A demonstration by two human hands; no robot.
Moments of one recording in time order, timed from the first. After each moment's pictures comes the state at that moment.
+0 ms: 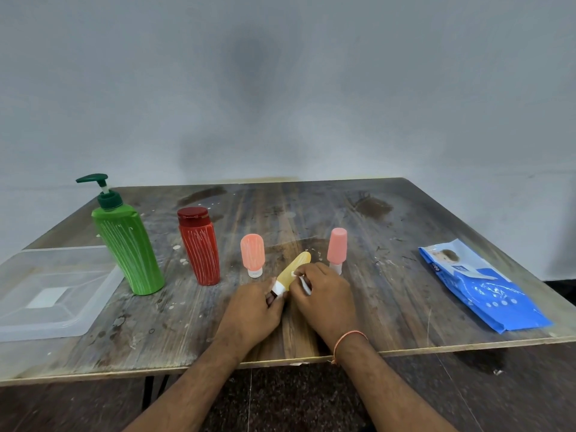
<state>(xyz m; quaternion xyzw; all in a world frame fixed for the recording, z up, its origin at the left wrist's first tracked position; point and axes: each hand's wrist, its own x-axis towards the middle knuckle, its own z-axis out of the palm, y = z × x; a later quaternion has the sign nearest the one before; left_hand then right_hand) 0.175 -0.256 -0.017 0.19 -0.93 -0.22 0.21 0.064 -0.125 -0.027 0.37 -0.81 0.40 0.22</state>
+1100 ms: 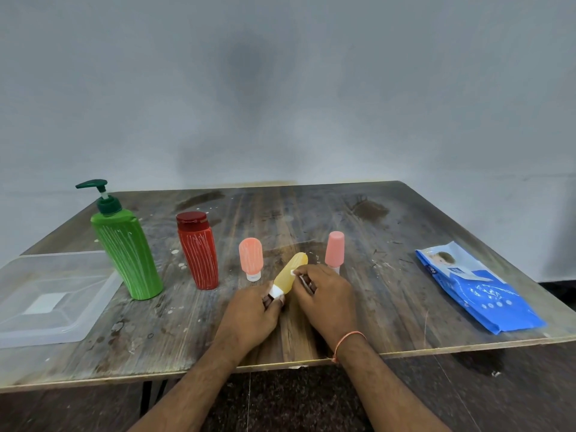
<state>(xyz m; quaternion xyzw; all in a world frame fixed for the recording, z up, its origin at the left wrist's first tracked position) 0.177 -0.255 -0.013 0.21 -0.93 -0.24 0.20 0.063 -0.119 -0.022 0.36 -0.80 0.44 0.20</state>
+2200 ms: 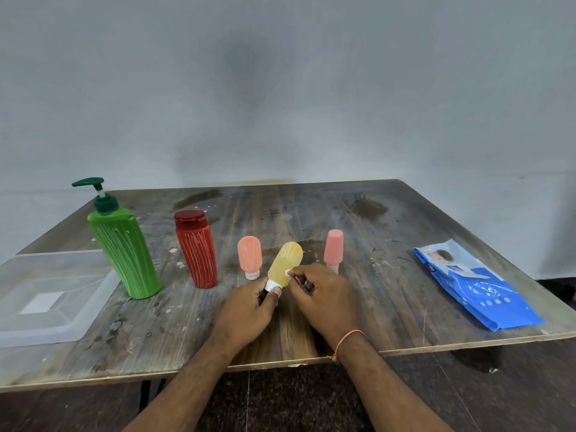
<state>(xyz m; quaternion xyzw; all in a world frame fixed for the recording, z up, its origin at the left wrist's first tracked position) 0.181 -0.257 -0.006 0.20 -0.91 -0.30 0.19 0.068 -0.115 -0.016 0.37 -0.80 0.44 0.17</state>
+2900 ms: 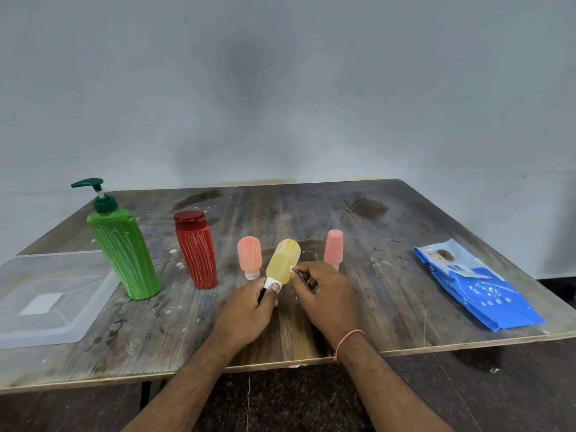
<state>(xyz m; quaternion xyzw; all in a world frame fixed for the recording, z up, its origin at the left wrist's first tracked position) 0.181 -0.254 -0.003 0.22 -0.91 -0.31 0.17 0.063 -0.117 -0.022 0.36 -0.78 0.48 0.19</state>
